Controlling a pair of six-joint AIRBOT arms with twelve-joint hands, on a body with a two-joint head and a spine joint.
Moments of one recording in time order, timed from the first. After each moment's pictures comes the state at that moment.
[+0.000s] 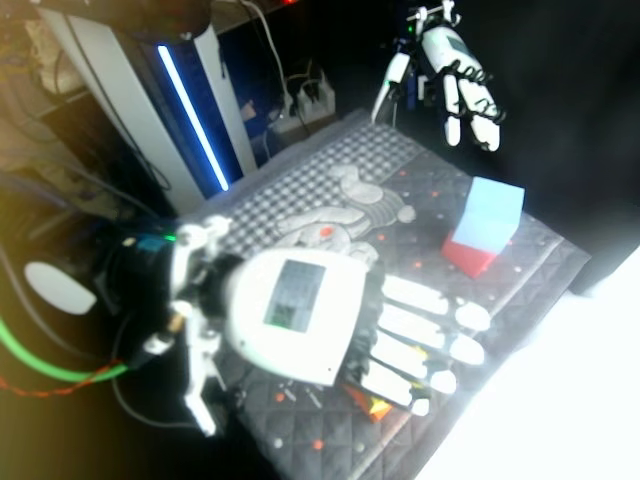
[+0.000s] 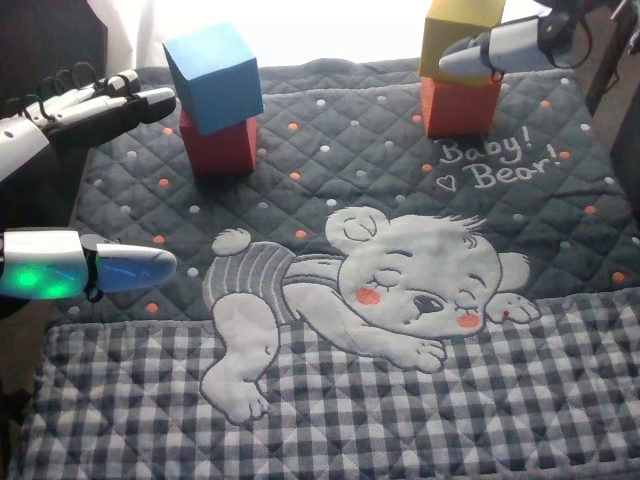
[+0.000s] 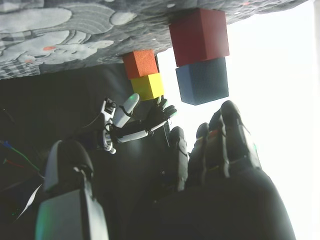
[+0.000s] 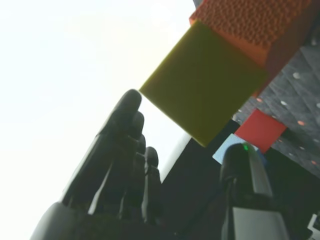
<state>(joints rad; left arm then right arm) 1.06 -0.79 0.97 -0.20 -1.04 0.81 -0.28 -1.25 1.56 -0.23 0.50 -0.71</state>
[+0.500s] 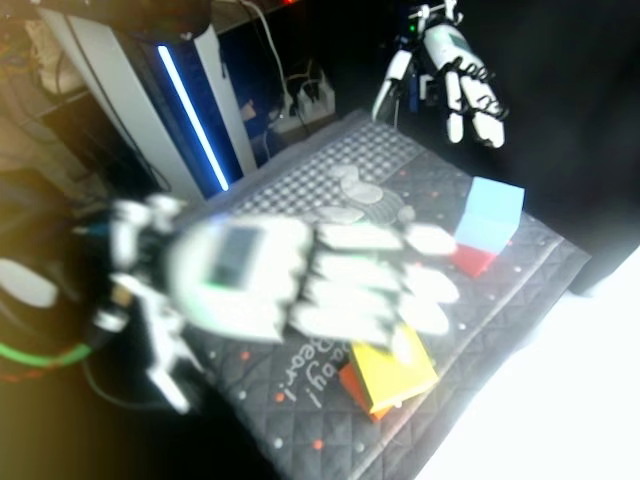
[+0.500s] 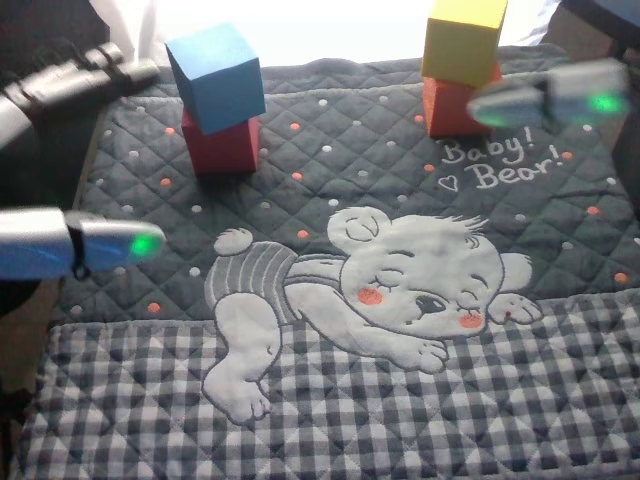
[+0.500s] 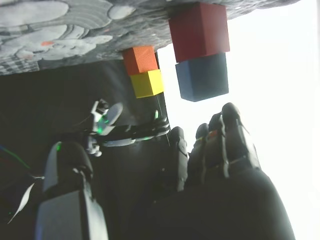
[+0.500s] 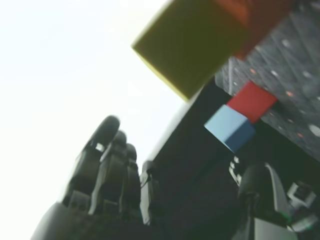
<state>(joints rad) 1.08 -0.78 0.97 -0.23 -1.15 0.78 -0.52 -1.02 1.30 -0.13 0.94 -0.71</state>
